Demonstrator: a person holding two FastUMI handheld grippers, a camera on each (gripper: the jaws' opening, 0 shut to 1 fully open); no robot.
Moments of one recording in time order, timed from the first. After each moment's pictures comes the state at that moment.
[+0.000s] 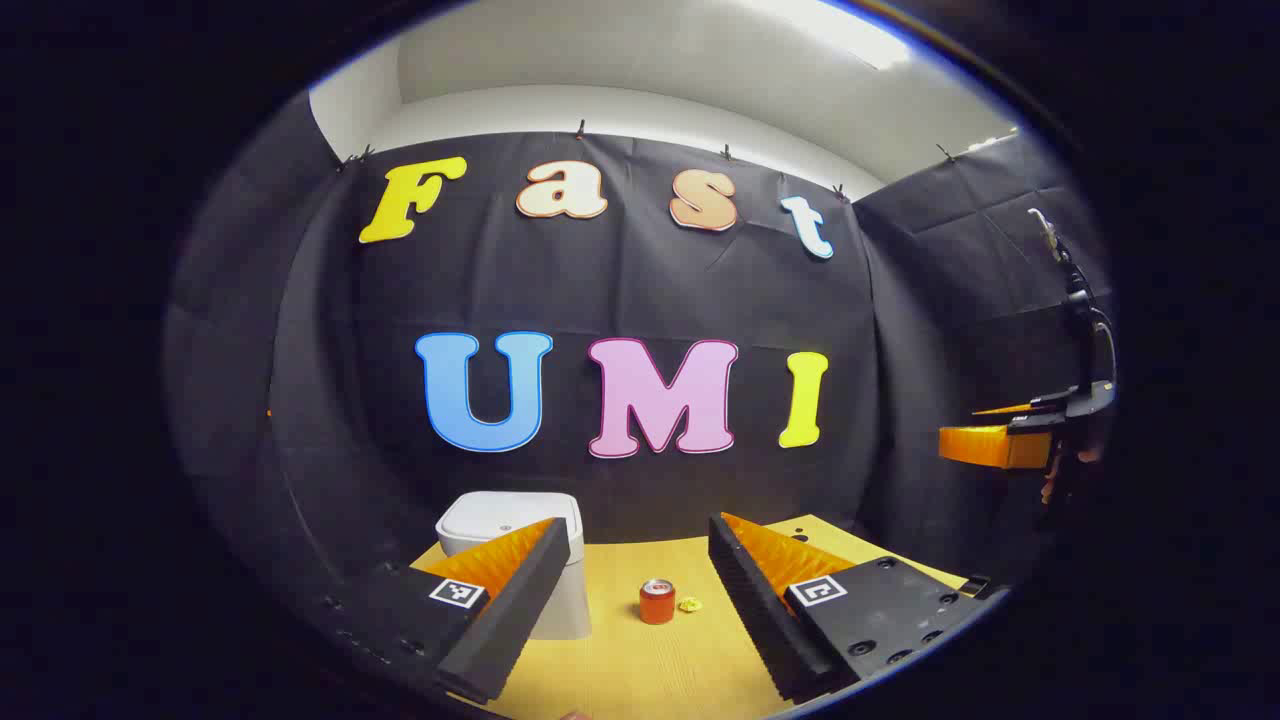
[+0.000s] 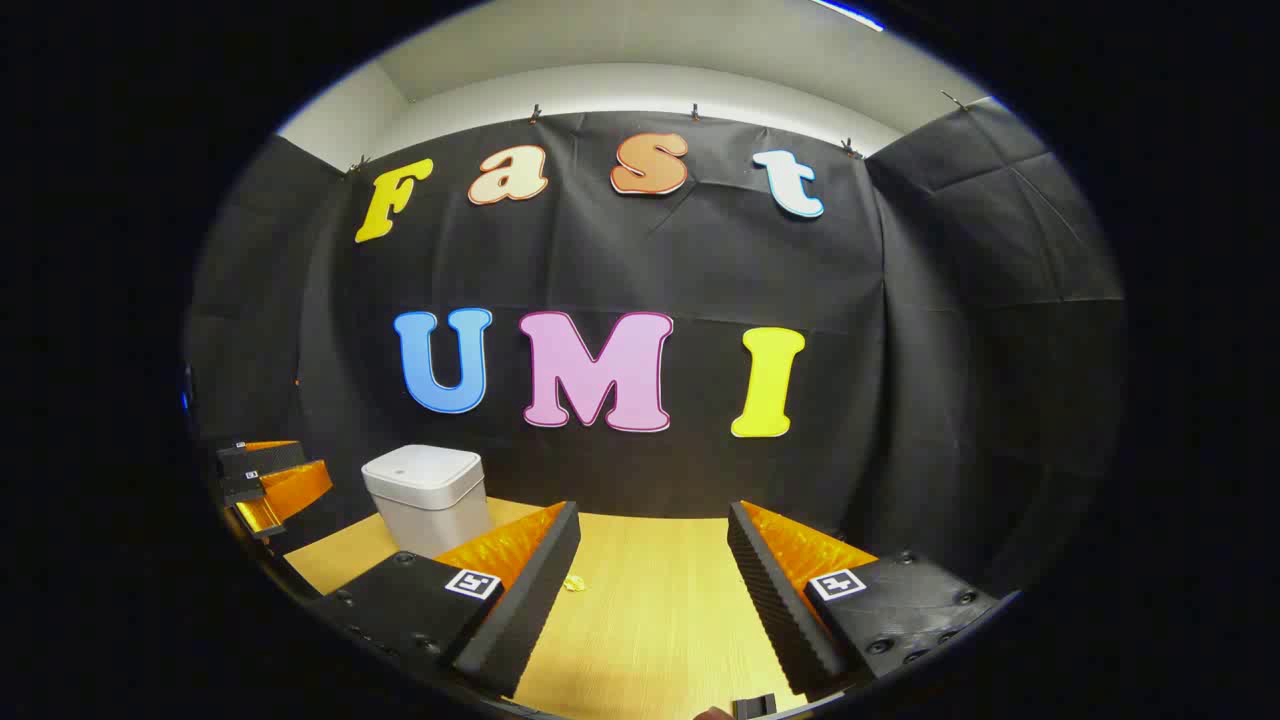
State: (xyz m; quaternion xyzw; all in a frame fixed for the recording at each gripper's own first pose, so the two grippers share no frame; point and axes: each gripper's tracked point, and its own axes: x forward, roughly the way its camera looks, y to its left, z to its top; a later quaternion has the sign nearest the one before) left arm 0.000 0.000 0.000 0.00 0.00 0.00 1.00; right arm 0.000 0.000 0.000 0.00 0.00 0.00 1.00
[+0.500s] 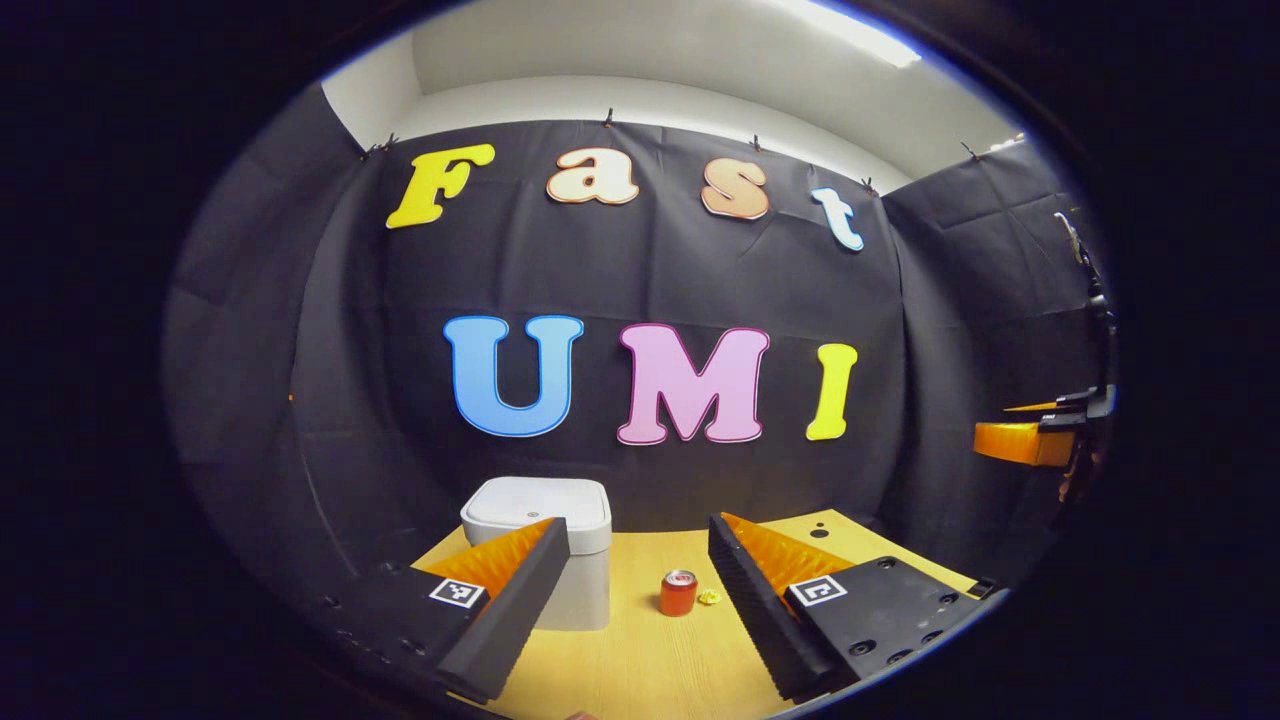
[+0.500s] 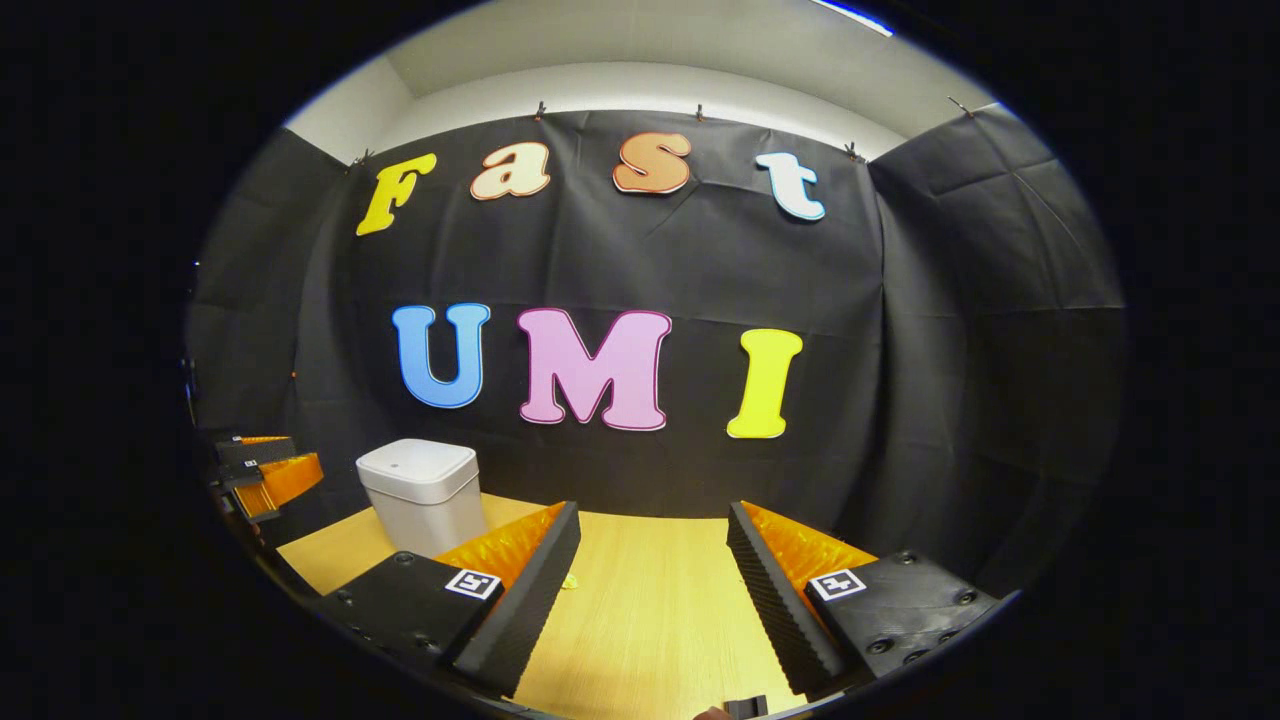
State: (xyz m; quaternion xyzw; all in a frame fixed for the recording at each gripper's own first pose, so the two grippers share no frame) left arm 0.003 0.021 -0.009 -0.01 0.02 0.03 1.00; right arm -0.002 -0.006 -0.001 -0.01 0.00 -0.01 1.00
